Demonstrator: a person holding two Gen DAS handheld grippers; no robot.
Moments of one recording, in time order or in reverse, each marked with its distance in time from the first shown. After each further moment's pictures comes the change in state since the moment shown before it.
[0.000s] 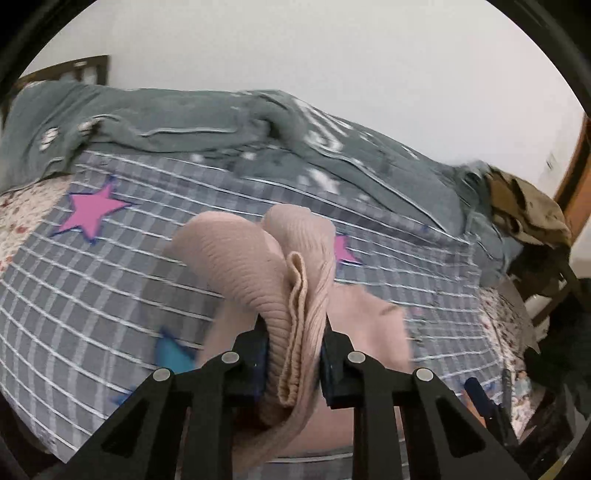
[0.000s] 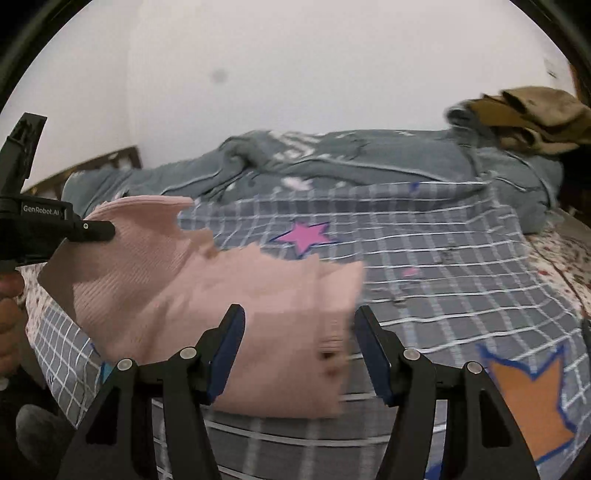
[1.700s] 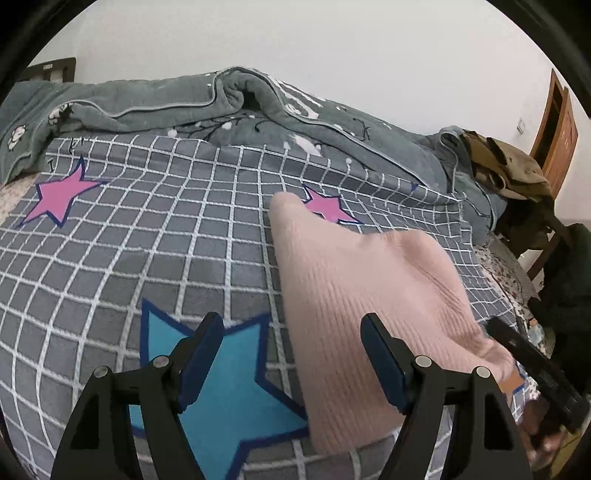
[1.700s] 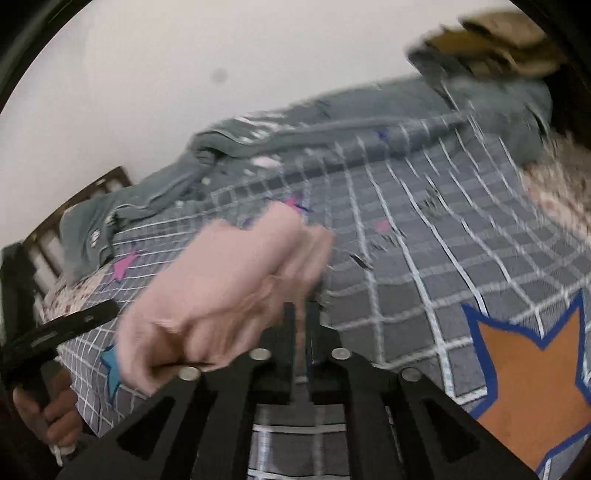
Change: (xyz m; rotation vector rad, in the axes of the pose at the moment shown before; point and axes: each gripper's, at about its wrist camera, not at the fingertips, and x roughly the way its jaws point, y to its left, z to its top) left arm 0.043 0.048 -0.048 0.117 -0.015 -0.093; right arm 0.018 -0.030 -0.009 0.116 0.092 0.123
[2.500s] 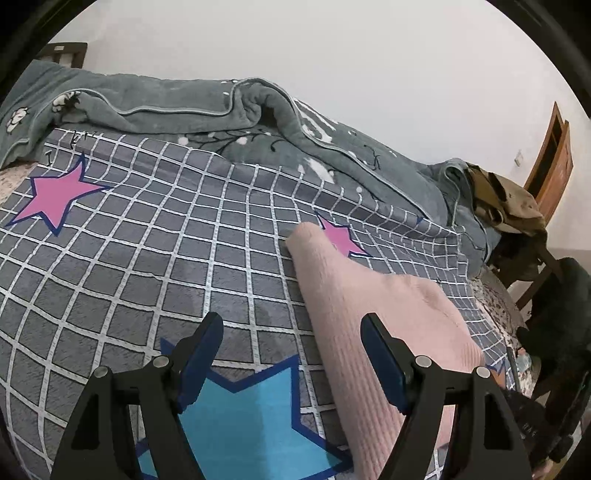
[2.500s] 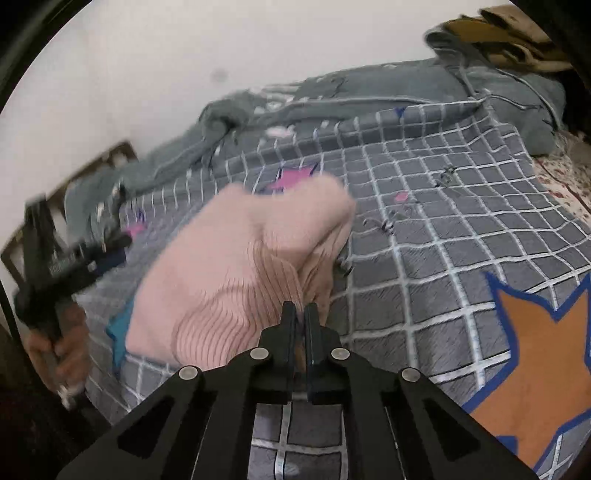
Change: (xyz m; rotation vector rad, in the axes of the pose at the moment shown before) left arm 0.009 0.043 0.019 -0.076 -0.058 -0.084; right arm 0.008 0.012 -0.011 -0.017 0.116 -0.020
